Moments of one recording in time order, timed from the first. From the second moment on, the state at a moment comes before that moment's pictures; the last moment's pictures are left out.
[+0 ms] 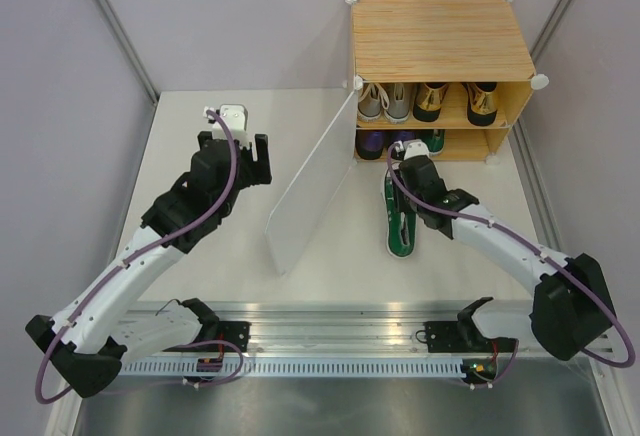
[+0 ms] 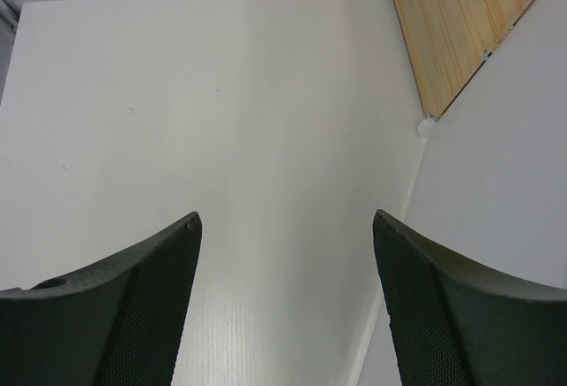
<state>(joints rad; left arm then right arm) -0.67 1.02 1.18 -0.52 -0.54 -0.22 0.53 1.27 0.84 -0.34 0.28 0.26</state>
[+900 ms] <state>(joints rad) -0.67 1.02 1.17 -0.52 -0.49 -0.22 0.64 0.98 0.45 -0.21 0.30 0.62</state>
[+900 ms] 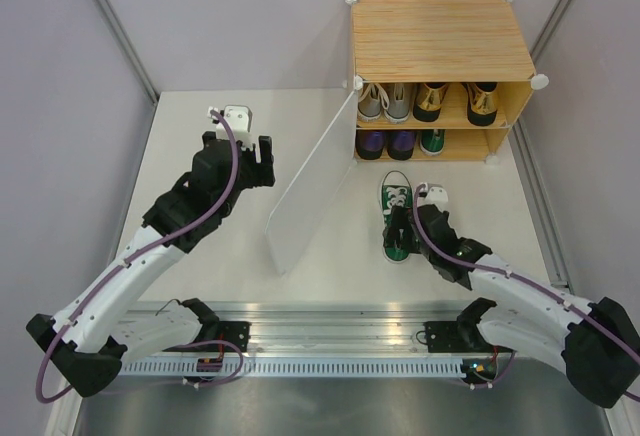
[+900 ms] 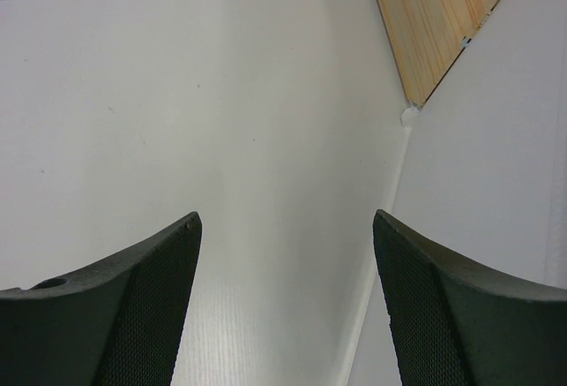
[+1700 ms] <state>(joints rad) -0.67 1.04 1.17 -0.52 -0.46 -0.22 0.81 1.36 0.49 -0.07 0.61 0.77</state>
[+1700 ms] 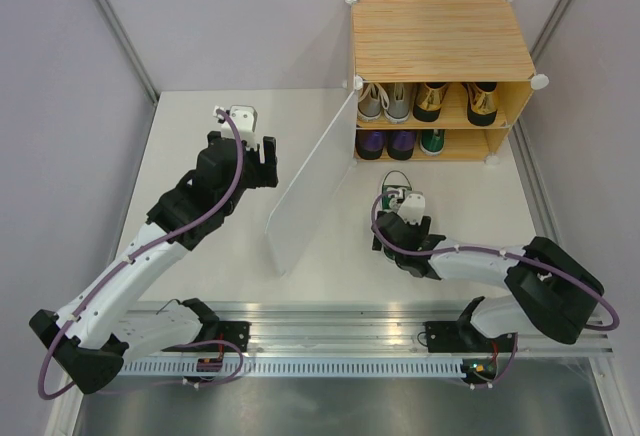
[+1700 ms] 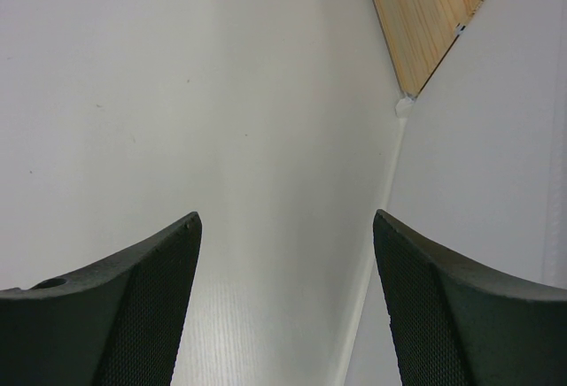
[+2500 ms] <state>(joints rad) -0.67 1.04 1.17 -0.51 -0.44 -0.22 0.74 1.28 0.46 -0.08 0.56 0.75</state>
